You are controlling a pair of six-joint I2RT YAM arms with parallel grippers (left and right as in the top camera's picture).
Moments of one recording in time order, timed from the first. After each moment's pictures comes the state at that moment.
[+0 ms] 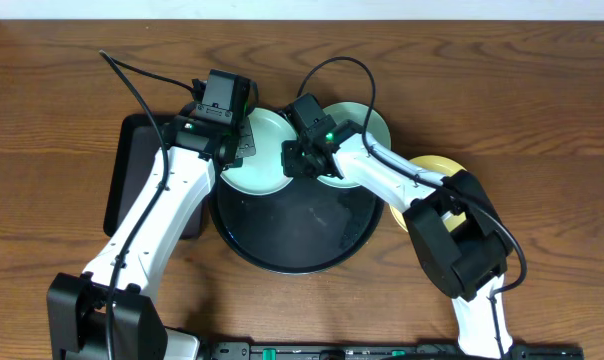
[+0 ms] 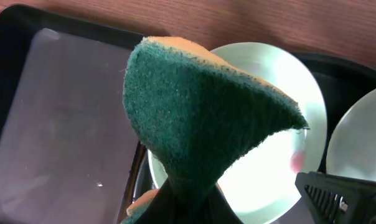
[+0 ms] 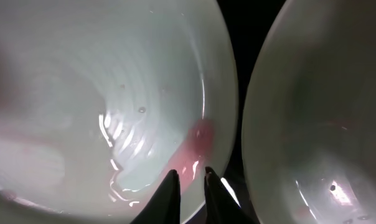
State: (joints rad) left arm -0.27 1.58 1.26 -0.78 -0.24 -0.44; right arm 0.67 2.15 1.55 -0.53 -0.15 0.60
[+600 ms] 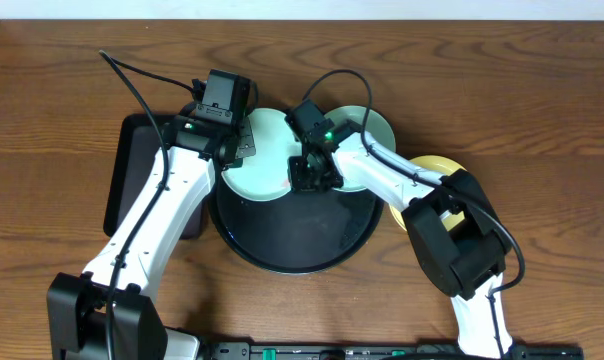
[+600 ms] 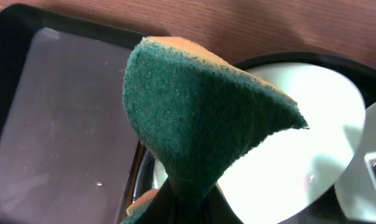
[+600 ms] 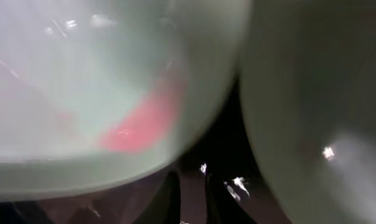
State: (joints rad) left arm -0.27 1.58 1.26 -0.79 -0.24 -0.44; right arm 0.67 2.16 1.56 -0.75 -0.23 0.56
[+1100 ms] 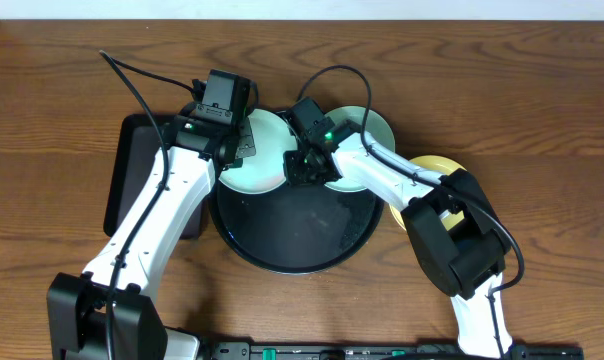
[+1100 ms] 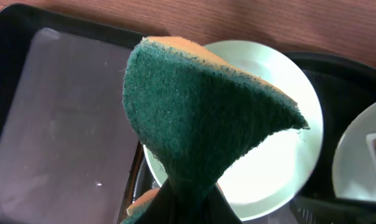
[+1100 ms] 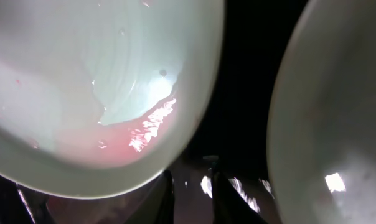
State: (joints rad) left arm -0.27 1.58 1.26 -0.79 -0.24 -0.44; right arm 0.67 2.16 1.56 -0.62 -0.22 0.55
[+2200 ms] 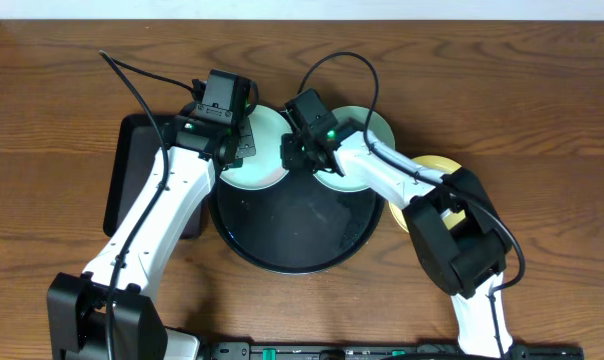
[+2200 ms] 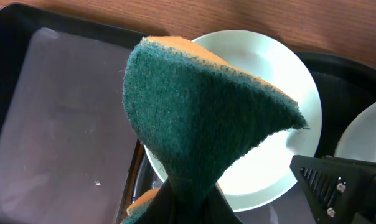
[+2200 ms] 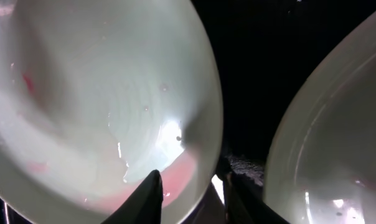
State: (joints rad) left arm -0.27 1.58 1.26 -0.79 -0.24 -0.44; right arm 0.66 2.16 1.56 -0.47 -0.14 0.62
